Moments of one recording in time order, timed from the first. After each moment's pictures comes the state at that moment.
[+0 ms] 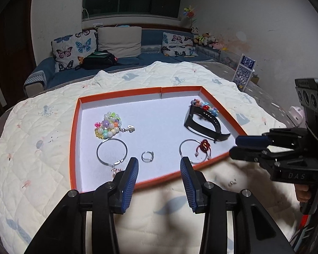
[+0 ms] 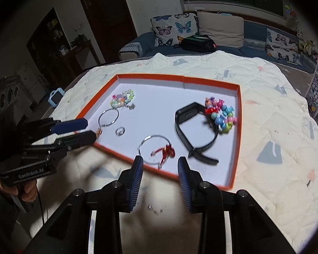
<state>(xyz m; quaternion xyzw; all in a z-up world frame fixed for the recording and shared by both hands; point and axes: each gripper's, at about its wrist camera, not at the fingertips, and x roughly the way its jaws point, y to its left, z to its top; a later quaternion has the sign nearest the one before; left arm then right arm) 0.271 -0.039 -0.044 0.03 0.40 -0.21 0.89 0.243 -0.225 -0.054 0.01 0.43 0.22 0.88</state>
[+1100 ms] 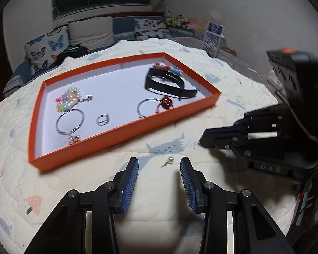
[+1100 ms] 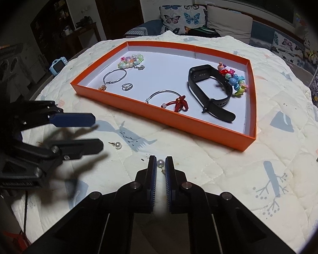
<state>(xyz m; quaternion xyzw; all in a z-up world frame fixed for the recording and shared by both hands) 0.230 -0.076 -0.083 0.09 0.43 -0.28 0.85 0.218 -0.214 -0.090 -0.04 0.45 0.22 0.87</state>
